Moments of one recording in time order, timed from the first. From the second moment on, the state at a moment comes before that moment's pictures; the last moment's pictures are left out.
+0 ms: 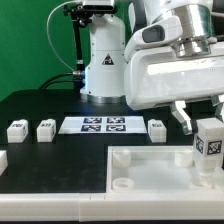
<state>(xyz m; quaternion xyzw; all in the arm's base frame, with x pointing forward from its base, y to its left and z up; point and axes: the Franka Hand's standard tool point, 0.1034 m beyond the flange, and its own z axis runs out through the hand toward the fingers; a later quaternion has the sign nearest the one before) 0.627 0.119 0.105 -0.96 -0.10 -0.26 0.05</state>
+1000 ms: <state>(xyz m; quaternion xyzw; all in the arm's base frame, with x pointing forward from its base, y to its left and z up) 0.628 0.111 0.109 -0.95 -0.11 -0.29 0.04</state>
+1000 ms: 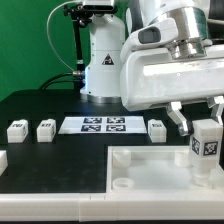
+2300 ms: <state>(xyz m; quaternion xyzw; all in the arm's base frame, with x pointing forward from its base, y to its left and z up) 0.621 0.114 0.087 -0.95 -0.11 -0.29 0.05</state>
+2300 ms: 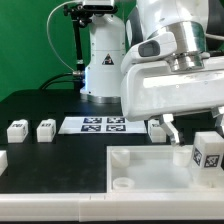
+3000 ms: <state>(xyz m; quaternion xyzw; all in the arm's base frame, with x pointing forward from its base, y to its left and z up) 0.621 0.114 0.087 -0.95 -0.11 -0.29 0.05</state>
